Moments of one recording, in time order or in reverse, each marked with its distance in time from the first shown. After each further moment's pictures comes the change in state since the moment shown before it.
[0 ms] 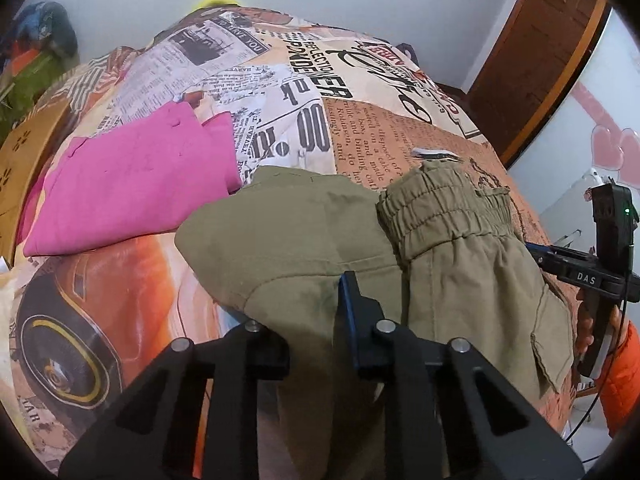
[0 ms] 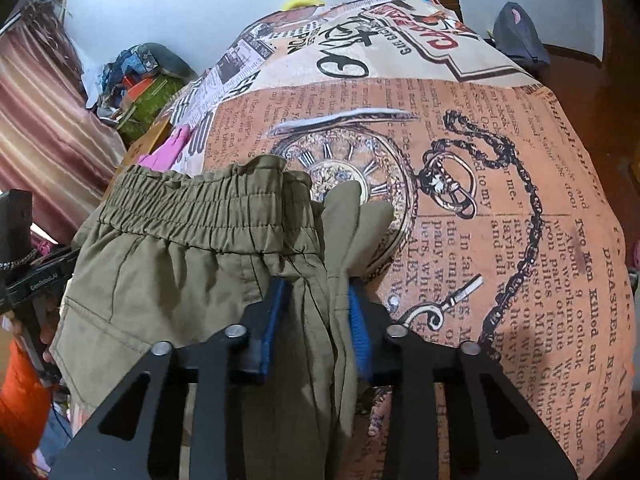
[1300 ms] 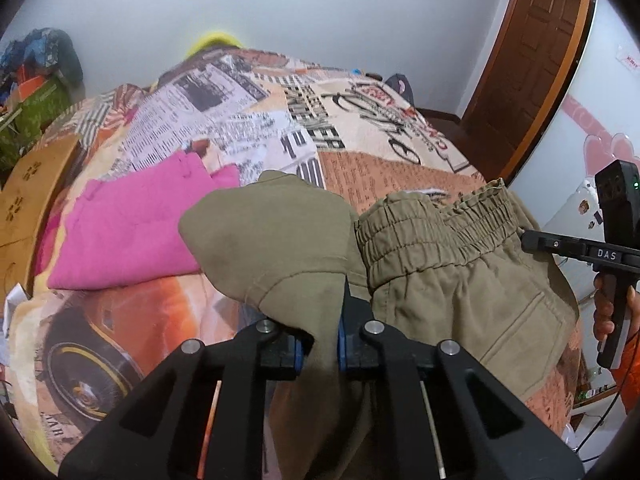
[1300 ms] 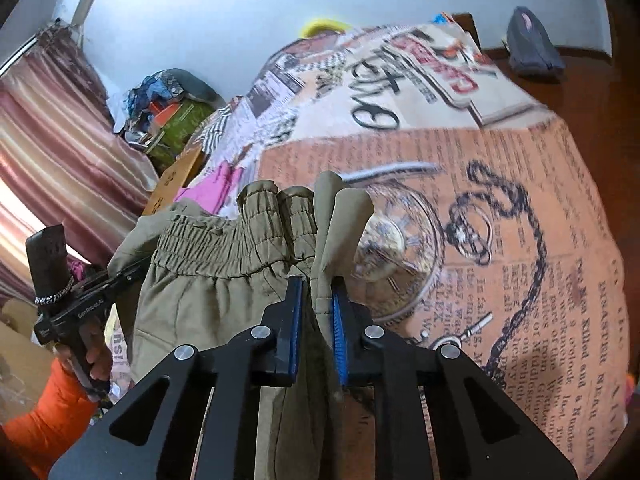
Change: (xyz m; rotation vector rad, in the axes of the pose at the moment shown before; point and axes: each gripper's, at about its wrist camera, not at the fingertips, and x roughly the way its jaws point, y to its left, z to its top) left arm -0.043 -0.006 0.012 0.042 -0.140 0.024; right arm -0.037 0.025 0.032 -0.007 -0.072 0.094
